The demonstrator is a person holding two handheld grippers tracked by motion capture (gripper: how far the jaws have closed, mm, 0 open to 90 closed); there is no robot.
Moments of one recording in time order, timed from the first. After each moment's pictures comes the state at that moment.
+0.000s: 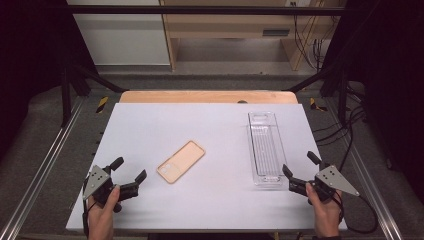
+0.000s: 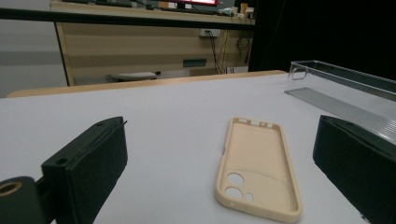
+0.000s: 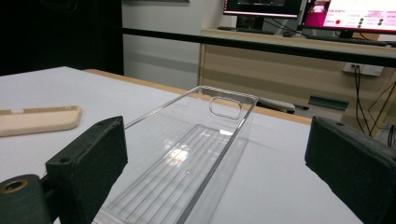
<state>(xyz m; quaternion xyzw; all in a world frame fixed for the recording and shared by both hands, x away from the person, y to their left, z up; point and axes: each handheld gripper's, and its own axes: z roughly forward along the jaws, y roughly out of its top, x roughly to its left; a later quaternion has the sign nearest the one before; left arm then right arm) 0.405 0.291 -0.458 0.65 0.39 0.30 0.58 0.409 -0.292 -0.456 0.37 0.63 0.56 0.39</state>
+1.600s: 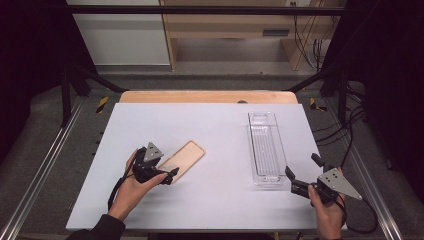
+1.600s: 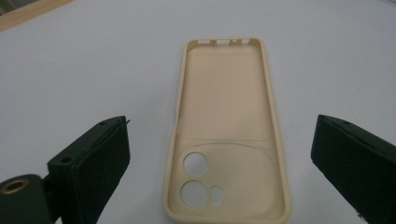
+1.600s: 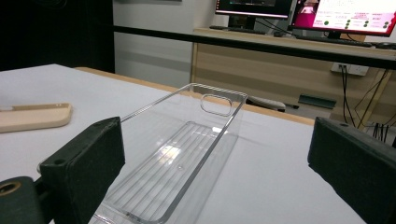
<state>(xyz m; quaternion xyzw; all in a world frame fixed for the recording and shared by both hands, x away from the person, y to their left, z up) 0.476 0.201 -0.444 0.83 0.36 0.21 0.37 0.402 -0.295 -0.455 0.38 0.63 0.55 0.41</state>
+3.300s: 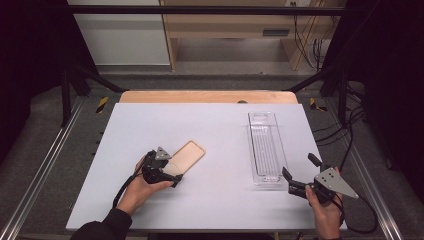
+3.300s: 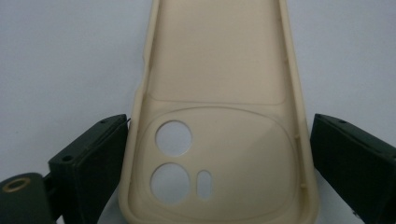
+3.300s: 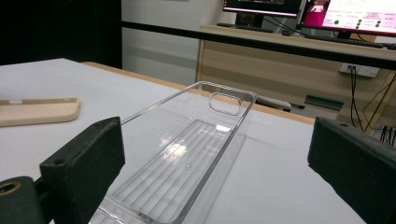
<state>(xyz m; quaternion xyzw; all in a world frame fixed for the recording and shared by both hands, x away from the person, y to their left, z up) 0.492 0.192 -0.481 0.86 0.38 0.15 0.32 0.403 -0.290 -0.455 0.37 0.64 0.54 0.40</state>
